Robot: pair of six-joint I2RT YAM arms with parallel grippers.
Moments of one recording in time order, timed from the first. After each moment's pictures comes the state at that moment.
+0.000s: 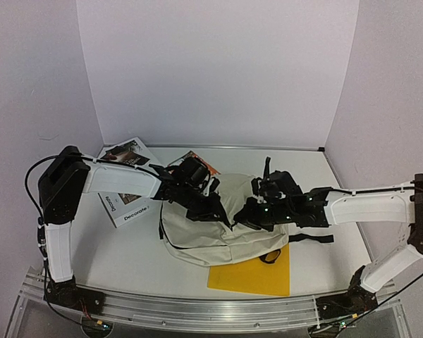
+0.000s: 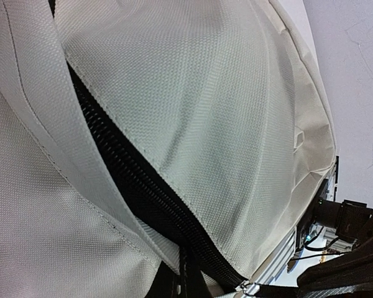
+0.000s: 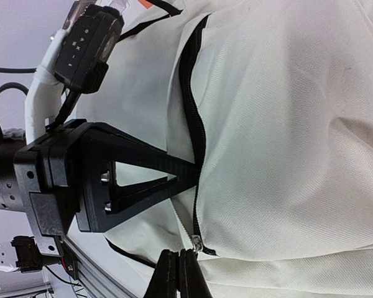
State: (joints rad) left arm -0.91 1.99 1.38 -0.27 0.38 -0.76; right arm 0.91 1.49 0.89 -0.12 -0.03 0.97
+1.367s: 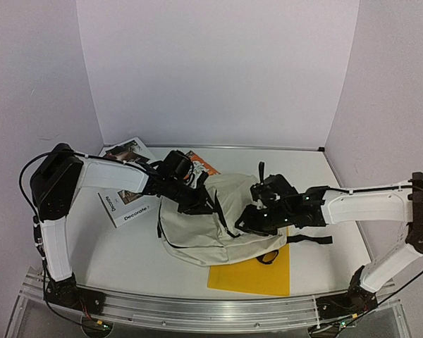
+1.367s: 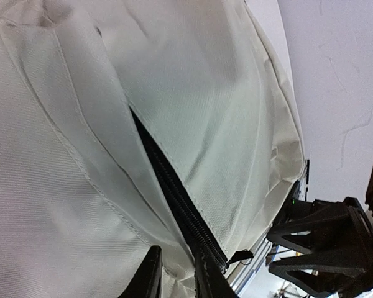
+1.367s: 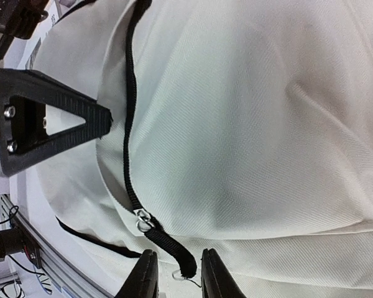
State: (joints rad) left arm -0.80 1.95 1.29 -0.16 0.55 -0.77; right arm 0.93 1.53 0.90 -0.24 0.00 0.90
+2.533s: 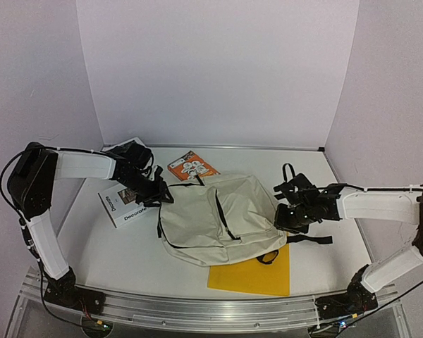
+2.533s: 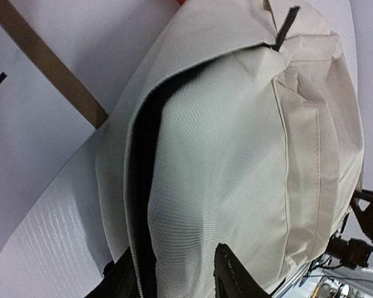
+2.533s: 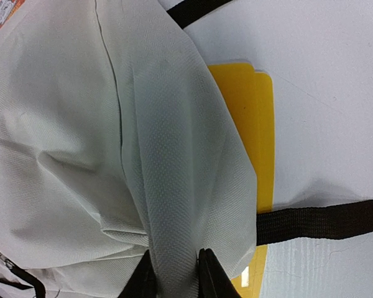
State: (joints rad) left arm -0.50 1.80 1.18 -0.43 0.42 -0.60; right arm 0.72 1.41 0.81 -0.47 0.16 0.87
